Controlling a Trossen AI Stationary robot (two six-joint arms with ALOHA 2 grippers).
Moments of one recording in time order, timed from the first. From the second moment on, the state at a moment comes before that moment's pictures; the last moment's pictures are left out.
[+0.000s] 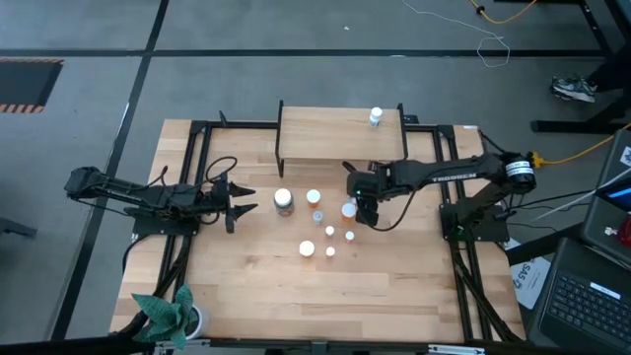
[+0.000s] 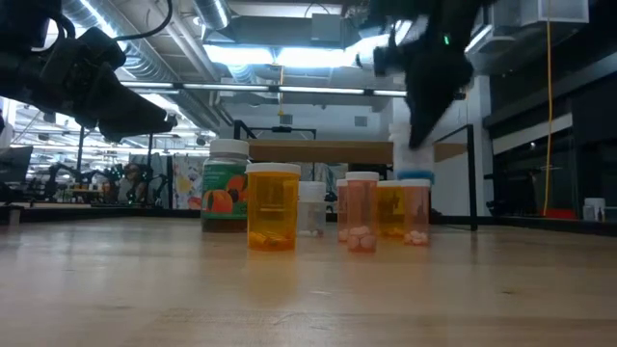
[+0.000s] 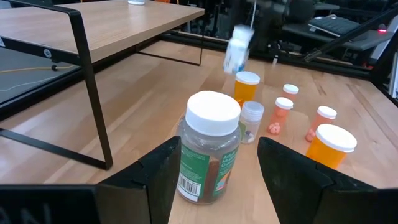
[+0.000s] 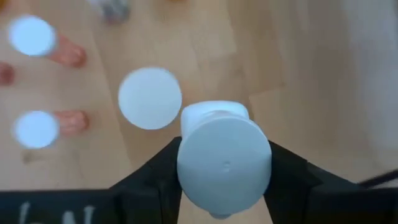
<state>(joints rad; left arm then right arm) -0.15 0.29 0.01 0.19 -0.44 -0.18 -0.03 1.57 1.21 -0.90 0.22 0.16</state>
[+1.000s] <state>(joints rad) -0.15 0.29 0.01 0.17 -0.44 -0.18 -0.56 1.79 1.82 -0.98 0.15 -0.35</state>
